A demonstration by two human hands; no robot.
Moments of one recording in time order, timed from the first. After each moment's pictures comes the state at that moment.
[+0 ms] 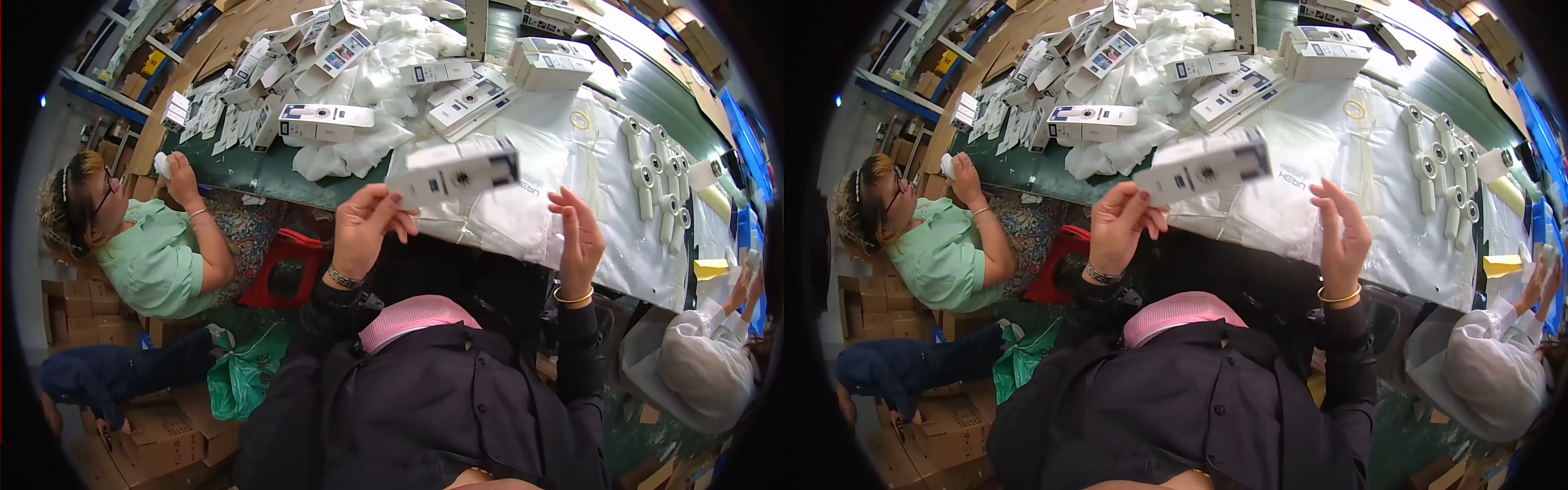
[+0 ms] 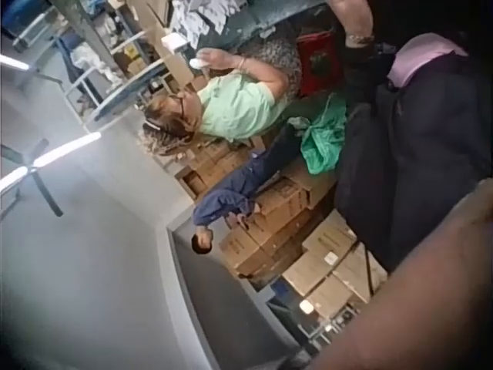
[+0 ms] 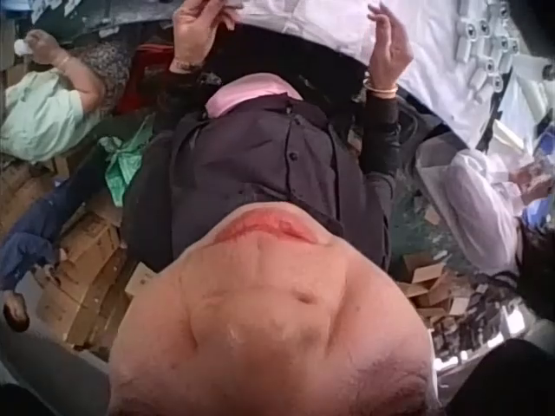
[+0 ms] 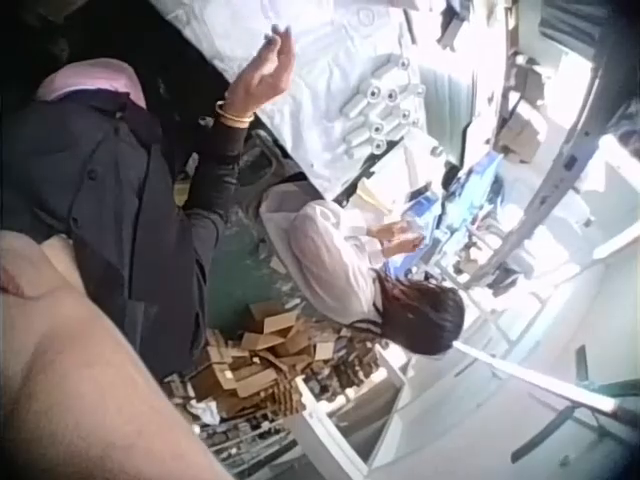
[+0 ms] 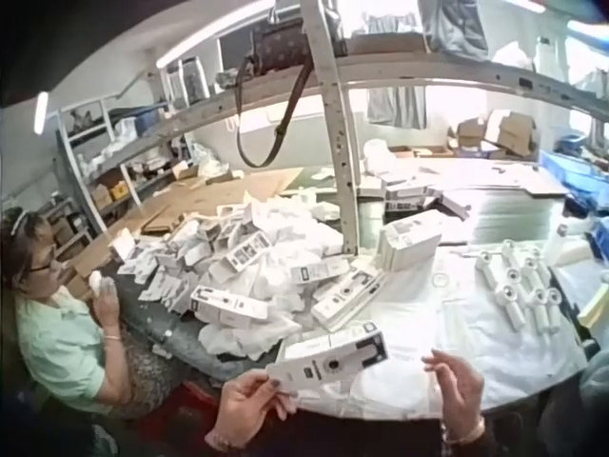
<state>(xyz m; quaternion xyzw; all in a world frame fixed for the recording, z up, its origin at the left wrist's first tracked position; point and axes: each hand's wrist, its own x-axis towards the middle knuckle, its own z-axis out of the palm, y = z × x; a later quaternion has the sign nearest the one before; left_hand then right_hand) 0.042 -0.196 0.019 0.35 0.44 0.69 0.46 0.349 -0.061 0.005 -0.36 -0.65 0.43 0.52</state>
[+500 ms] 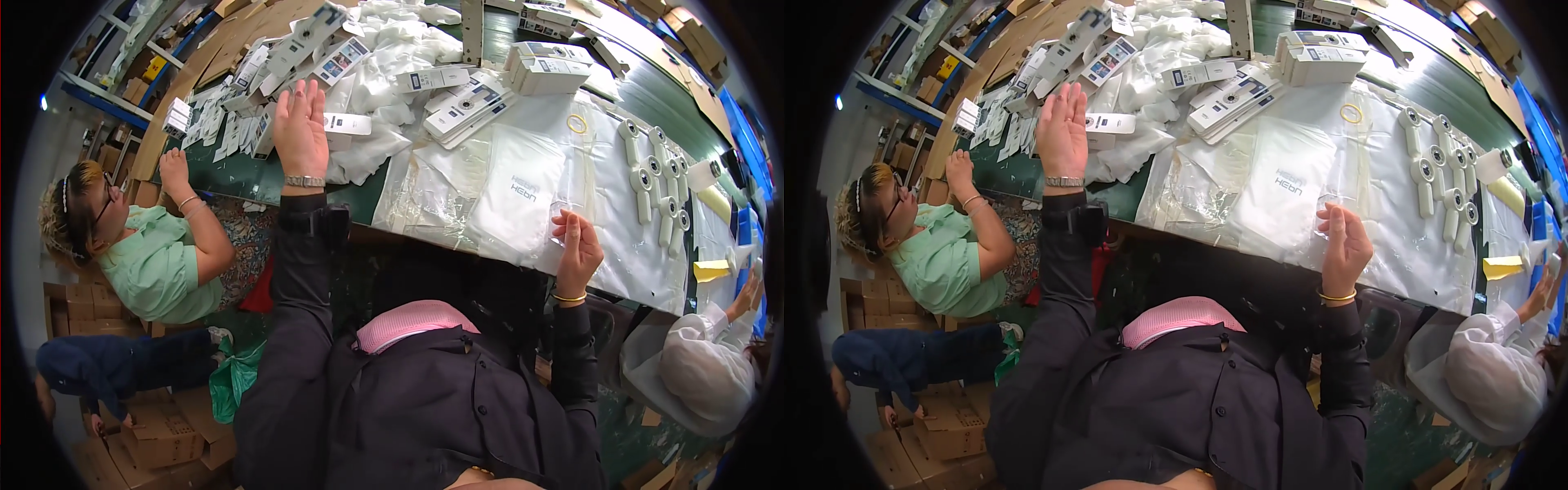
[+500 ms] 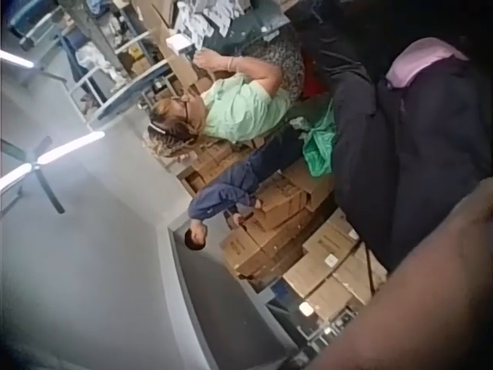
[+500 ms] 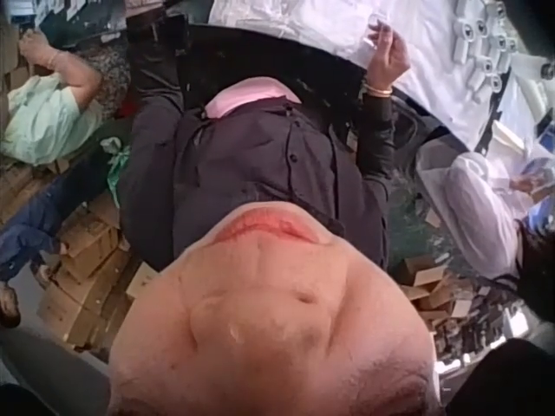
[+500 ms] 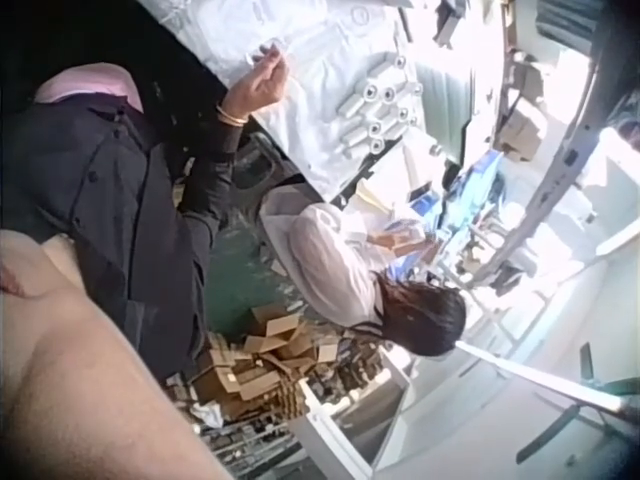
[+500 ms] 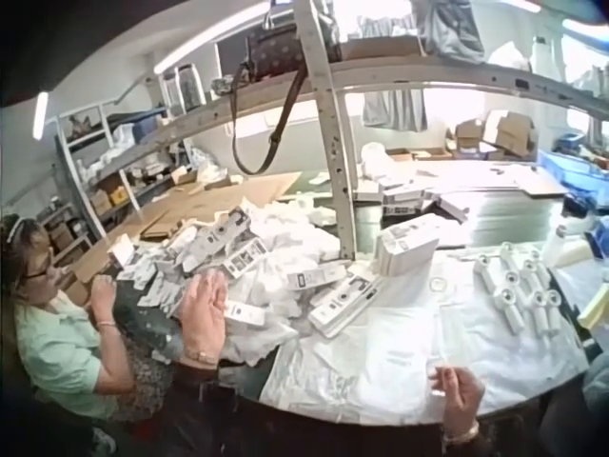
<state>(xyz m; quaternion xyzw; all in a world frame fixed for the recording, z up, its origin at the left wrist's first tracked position) -0.062 -0.087 0.081 0.23 0.36 0.88 0.21 0.363 -0.054 -0.035 -0.40 -0.58 0.43 0.57</state>
